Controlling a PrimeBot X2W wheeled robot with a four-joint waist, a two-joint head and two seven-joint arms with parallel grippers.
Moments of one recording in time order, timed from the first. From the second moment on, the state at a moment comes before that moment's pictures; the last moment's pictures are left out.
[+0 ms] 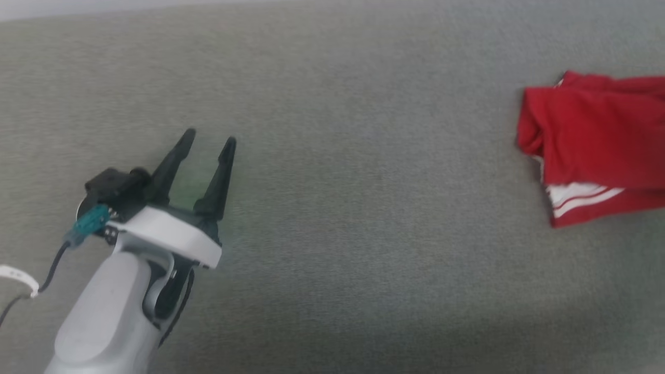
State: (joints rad) left arm -0.45 0.35 -0.30 0.32 -0.56 -0.13 -0.26; right arm -0.69 -0.64 0.01 0.49 0.38 0.13 0.66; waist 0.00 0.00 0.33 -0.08
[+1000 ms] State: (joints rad) left arm -0.69 0.36 -0.47 0.35 -0.58 -0.13 -0.26; right arm -0.95 -0.69 0.18 0.88 0.25 0.13 0.35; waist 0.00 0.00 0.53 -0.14
